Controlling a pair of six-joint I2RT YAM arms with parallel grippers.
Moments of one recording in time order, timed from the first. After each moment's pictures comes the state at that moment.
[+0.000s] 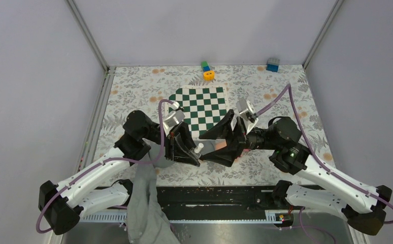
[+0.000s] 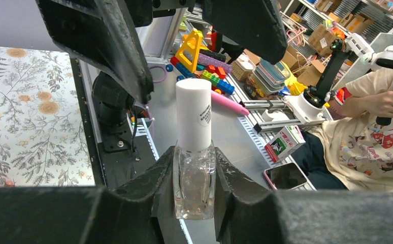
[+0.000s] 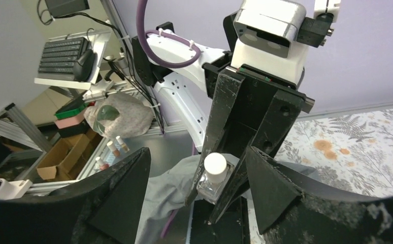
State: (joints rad) left arm -0.76 0.96 0.78 0.44 1.25 -0.63; right arm 0.97 0.85 0.91 0.22 -0.62 0.42
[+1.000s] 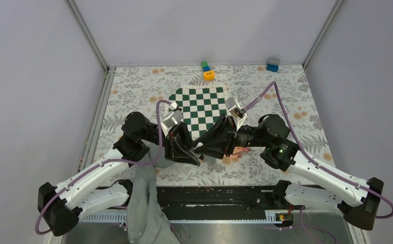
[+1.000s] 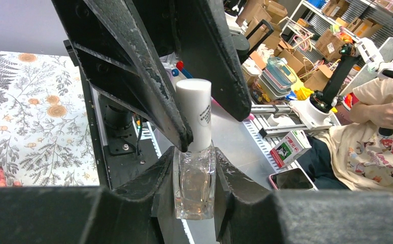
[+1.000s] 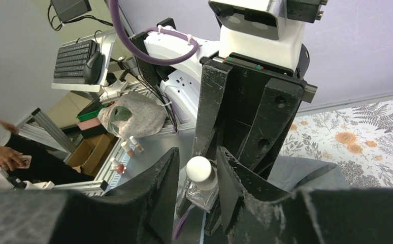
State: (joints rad) left arm -0.76 0.95 0.77 0.44 1.23 -0.63; right arm 0.97 0.95 0.88 0.34 -0.66 0.53
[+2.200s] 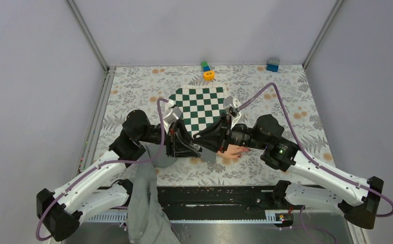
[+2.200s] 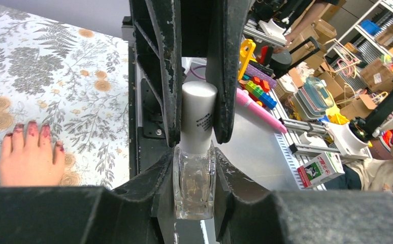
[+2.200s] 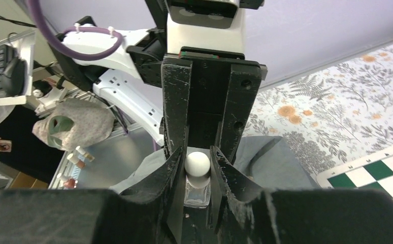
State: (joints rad) left arm -0.70 0.90 0.76 0.22 1.09 -0.49; right arm 0.99 0.95 0.89 0.19 -0.45 0.40
